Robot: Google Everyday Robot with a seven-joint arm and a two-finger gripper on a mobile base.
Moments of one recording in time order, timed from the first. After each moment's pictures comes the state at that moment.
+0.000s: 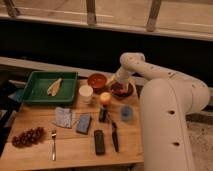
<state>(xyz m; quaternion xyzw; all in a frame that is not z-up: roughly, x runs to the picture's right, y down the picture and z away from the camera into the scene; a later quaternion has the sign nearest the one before) 0.098 -0.014 0.940 -0.26 0.15 0.80 0.52</state>
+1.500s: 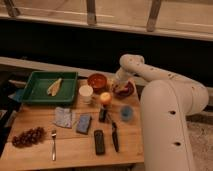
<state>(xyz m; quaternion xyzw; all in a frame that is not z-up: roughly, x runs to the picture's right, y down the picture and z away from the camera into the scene) 0.083 -0.004 0.934 -0.29 0.13 0.80 0.51</state>
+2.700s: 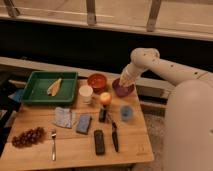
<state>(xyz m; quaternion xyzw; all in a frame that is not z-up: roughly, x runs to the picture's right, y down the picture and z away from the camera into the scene) 0.145 -0.031 0.847 -0.23 0.10 0.80 0.54</state>
